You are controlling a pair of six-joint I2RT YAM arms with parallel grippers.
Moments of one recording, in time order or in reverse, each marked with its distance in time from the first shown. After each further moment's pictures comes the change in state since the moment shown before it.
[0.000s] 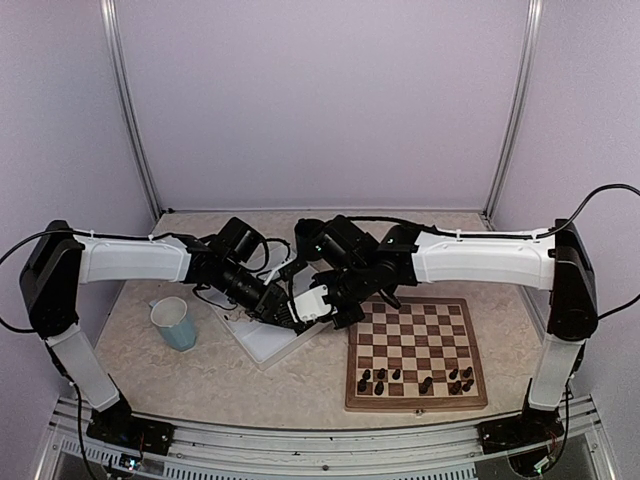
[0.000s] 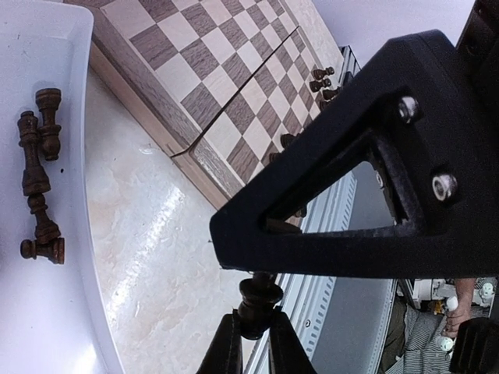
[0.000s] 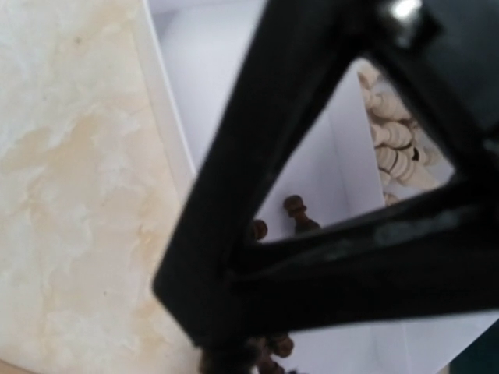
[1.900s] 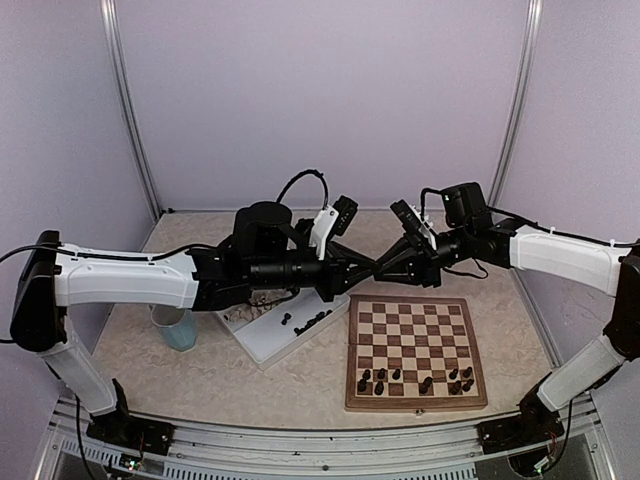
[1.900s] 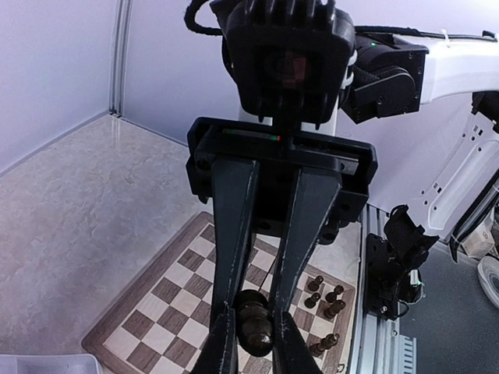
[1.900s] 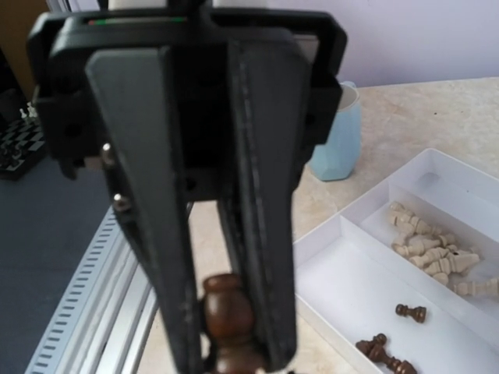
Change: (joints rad) left arm -0.352 -0.059 0.081 0.657 -0.636 -0.005; right arm -0.525 -0.402 -0.465 0.436 -1.115 0.650
